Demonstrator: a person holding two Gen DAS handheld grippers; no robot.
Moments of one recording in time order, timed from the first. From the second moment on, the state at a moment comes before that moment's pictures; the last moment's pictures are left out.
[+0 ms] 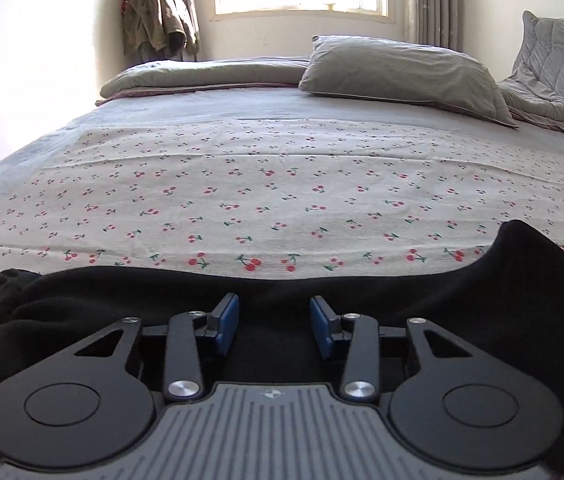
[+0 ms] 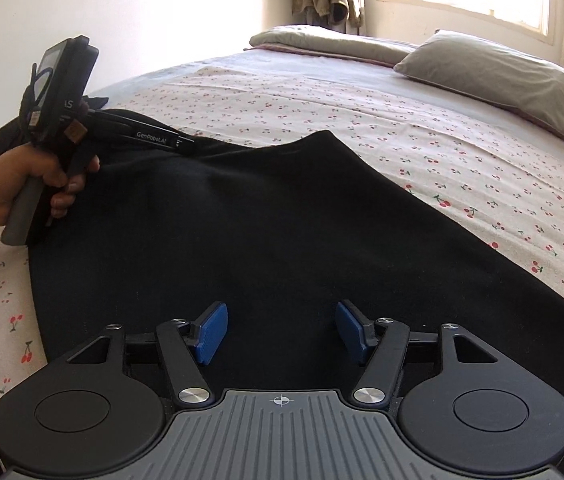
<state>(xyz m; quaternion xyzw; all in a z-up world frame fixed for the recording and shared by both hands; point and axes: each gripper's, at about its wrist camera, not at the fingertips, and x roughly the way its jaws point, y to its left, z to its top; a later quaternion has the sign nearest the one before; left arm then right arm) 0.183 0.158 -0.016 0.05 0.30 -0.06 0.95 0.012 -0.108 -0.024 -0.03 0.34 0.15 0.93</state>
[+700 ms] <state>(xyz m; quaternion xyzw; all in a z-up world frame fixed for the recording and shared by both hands) 0.112 0.141 0.034 -0.03 0.32 -0.09 0.94 -0.049 -0.195 0.009 0.04 0.36 0.00 0.93</state>
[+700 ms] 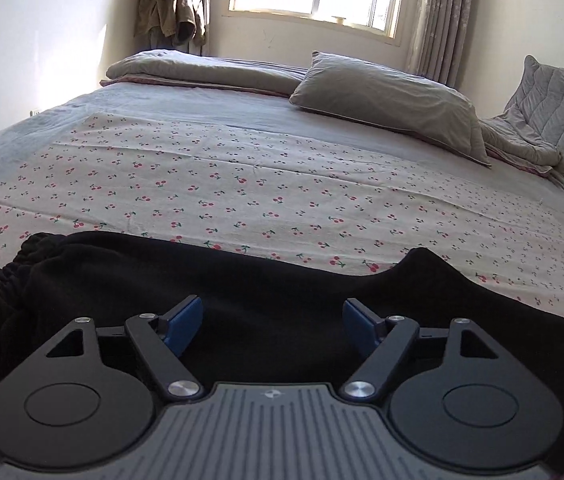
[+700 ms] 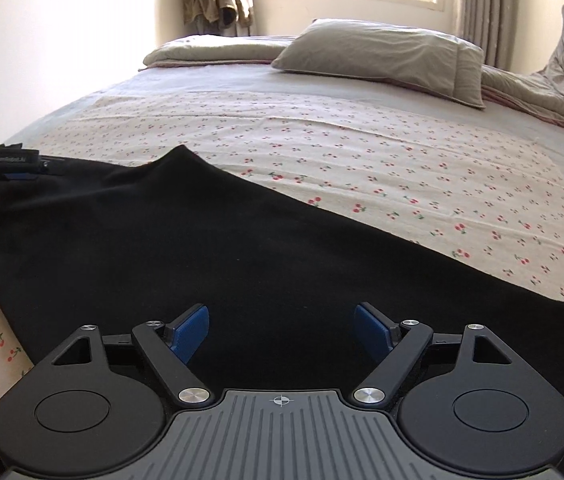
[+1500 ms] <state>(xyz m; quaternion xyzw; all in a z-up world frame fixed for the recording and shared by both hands) 0.051 0.067 0.017 -0.03 0.38 -0.21 0.90 -0.163 -0.289 0.022 0.07 0.39 -0.12 0.91</state>
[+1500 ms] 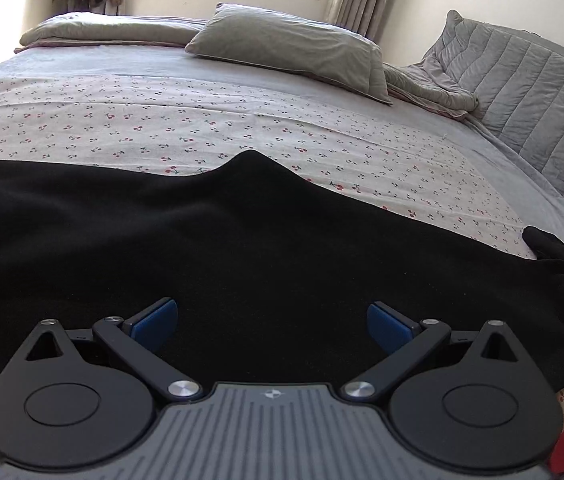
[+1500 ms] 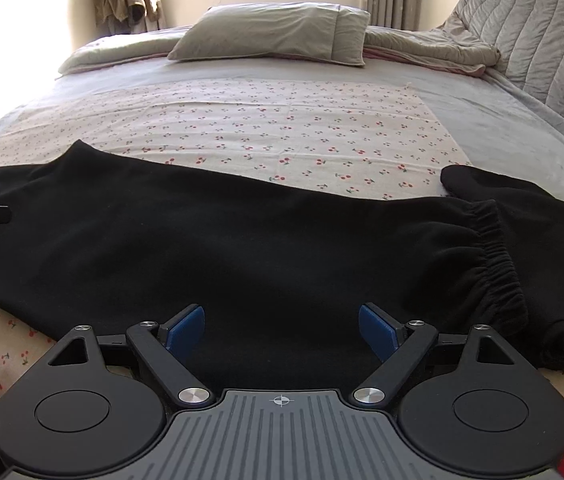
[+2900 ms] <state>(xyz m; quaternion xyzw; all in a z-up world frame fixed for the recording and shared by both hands) 0.050 0.042 -0.009 0.03 0.39 -0.28 0.88 -0.169 -0.376 -0.040 0.32 0.28 -0.28 0.86</state>
